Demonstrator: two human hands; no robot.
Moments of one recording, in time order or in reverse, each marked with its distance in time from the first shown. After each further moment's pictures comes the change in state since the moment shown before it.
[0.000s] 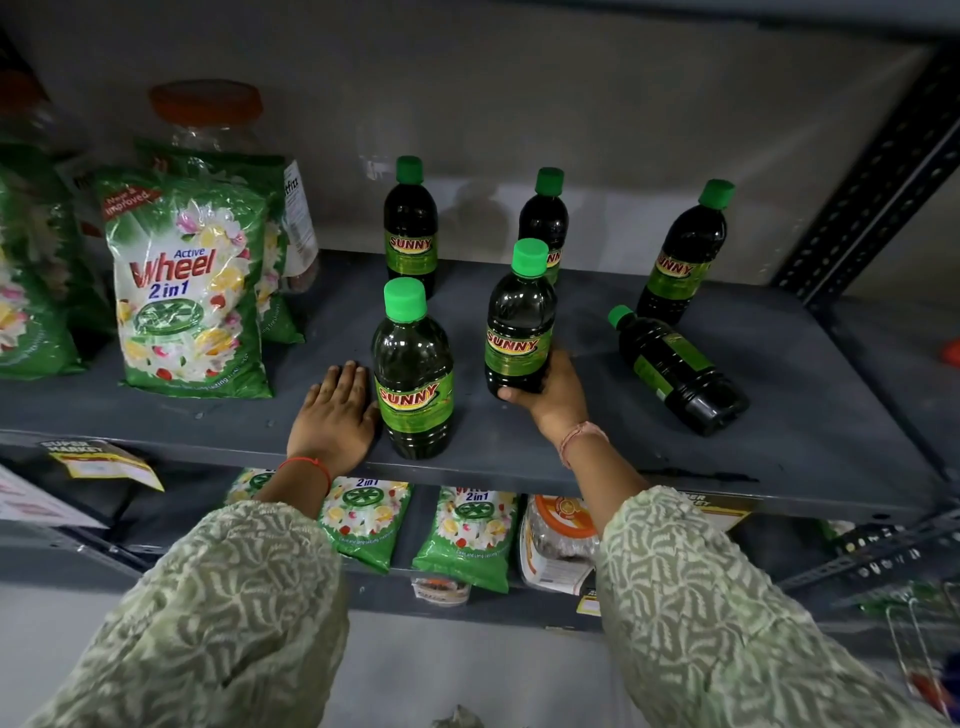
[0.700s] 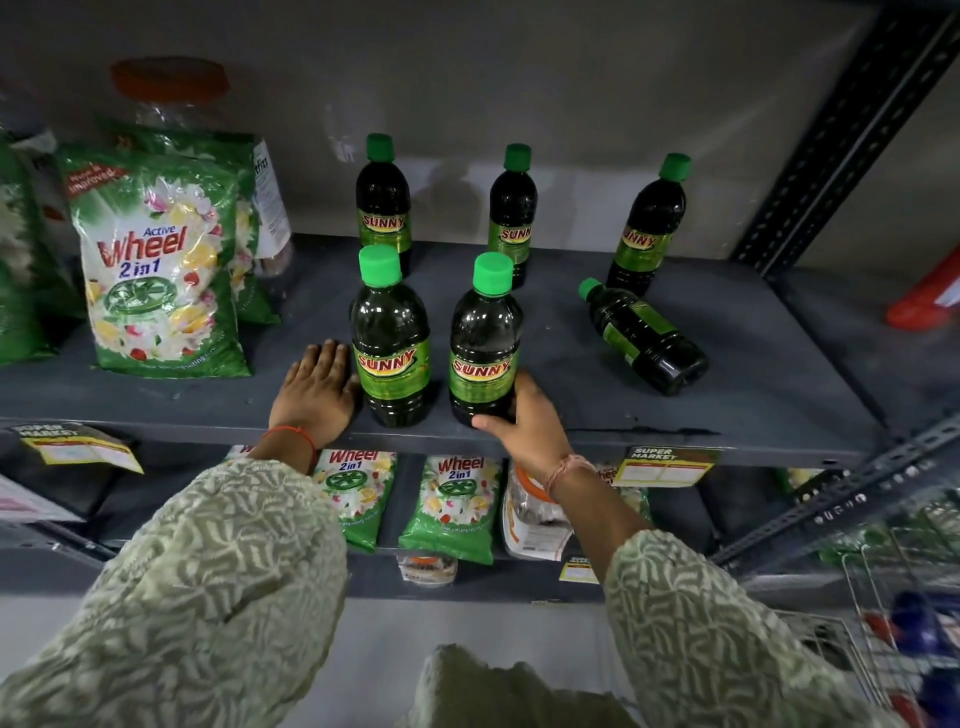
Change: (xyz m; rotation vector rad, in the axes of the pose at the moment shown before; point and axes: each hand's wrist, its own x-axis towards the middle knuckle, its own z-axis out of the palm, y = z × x) left_hand 0.001 -0.002 0.001 0.027 -0.030 0.038; right_hand -0.076 0.002 -0.004 -0.179 -0.134 -0.073
